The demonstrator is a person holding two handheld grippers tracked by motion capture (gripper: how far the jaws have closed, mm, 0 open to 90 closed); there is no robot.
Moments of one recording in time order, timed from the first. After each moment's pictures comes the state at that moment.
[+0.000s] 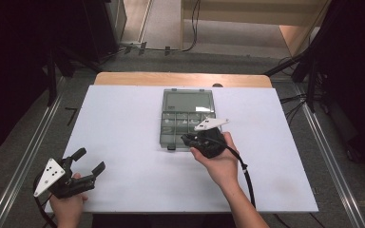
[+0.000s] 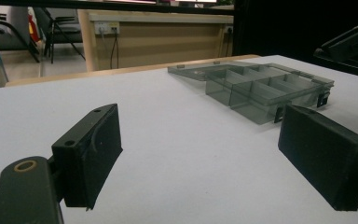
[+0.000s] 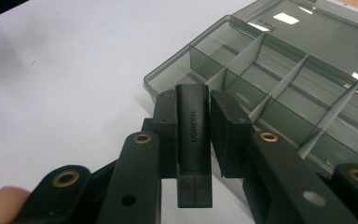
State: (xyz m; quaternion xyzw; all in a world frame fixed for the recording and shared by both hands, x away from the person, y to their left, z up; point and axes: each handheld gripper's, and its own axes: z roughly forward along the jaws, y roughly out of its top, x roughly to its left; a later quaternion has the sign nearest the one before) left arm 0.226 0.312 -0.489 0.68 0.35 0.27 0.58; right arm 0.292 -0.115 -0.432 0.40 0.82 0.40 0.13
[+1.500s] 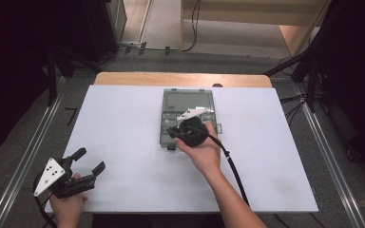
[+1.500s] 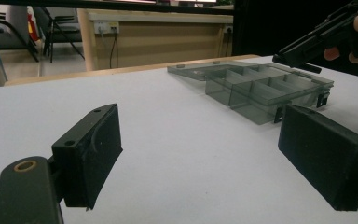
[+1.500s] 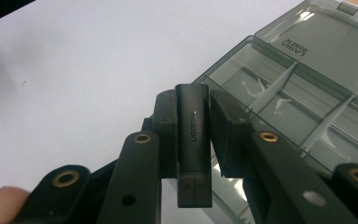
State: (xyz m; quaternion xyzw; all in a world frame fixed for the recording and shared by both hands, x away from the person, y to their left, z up) left arm 0.227 0.312 -0.489 0.68 0.36 0.27 0.58; right arm 0.332 -0.074 -0.439 0.39 0.82 0.39 0.11
